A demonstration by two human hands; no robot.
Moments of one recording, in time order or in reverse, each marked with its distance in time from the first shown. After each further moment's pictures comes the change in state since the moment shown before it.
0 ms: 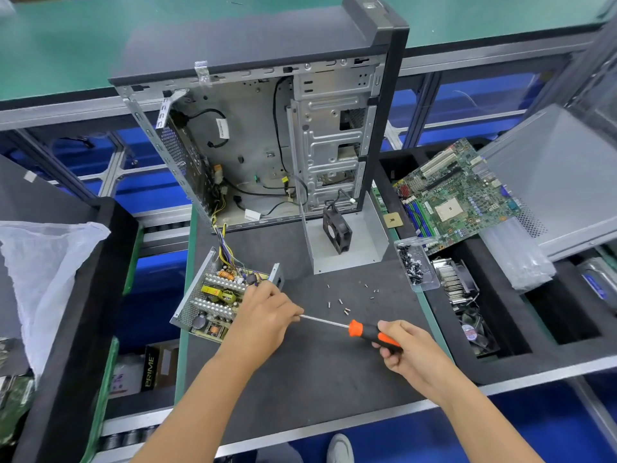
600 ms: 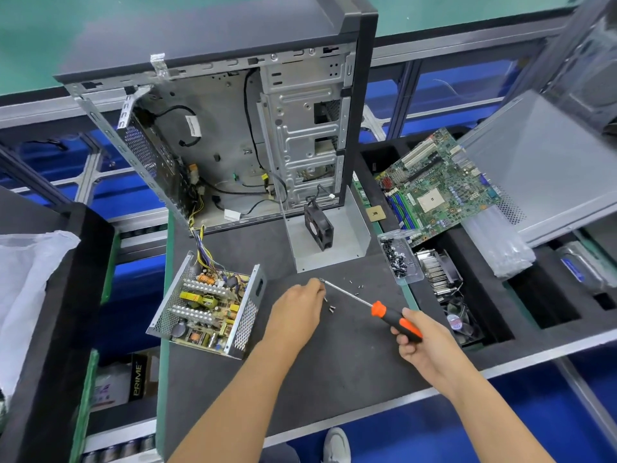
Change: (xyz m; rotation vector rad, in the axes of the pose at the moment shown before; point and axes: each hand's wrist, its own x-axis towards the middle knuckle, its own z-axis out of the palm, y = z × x) left_hand 0.052 0.051 0.056 -0.262 -0.326 -0.500; right_hand -0.001 -0.008 -0.038 0.244 0.159 -0.052
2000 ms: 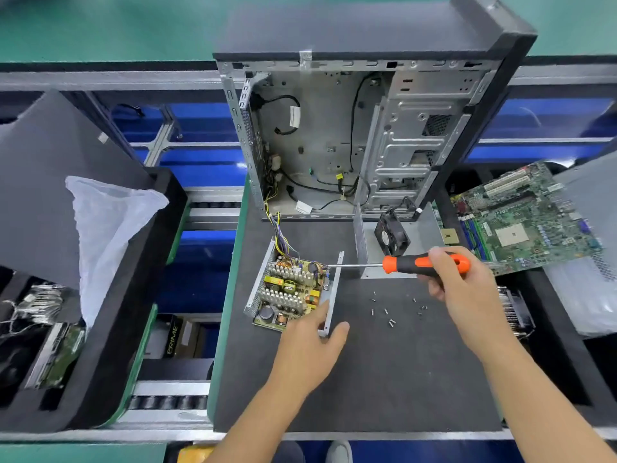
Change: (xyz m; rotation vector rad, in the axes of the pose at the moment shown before) left_hand -0.086 -0.039 -0.054 -0.528 0.113 -0.335; right_hand -0.023 -0.064 0.143 -0.613 -0.076 -0.695
